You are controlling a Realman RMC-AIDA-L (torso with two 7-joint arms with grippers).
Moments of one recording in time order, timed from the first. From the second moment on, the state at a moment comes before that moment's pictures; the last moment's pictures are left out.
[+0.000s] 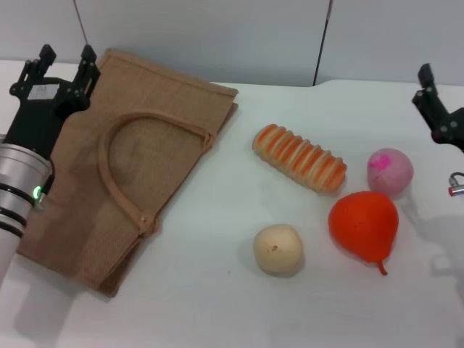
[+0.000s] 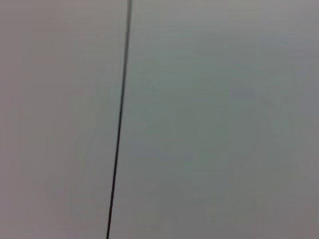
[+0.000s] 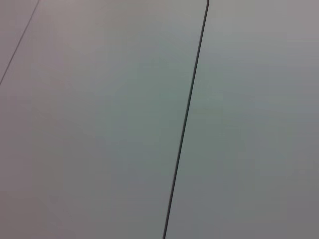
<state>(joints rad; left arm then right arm) -0.52 -2.03 2.86 0.22 -1.51 1.32 -0.23 0.40 2.03 -2.71 -0.47 -1.96 1.46 2.82</state>
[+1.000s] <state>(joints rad) -0.78 -2.02 2.86 -0.56 -0.45 1.12 -1.74 0.42 2.02 -2.70 -0.54 -1.96 1.32 2.82</state>
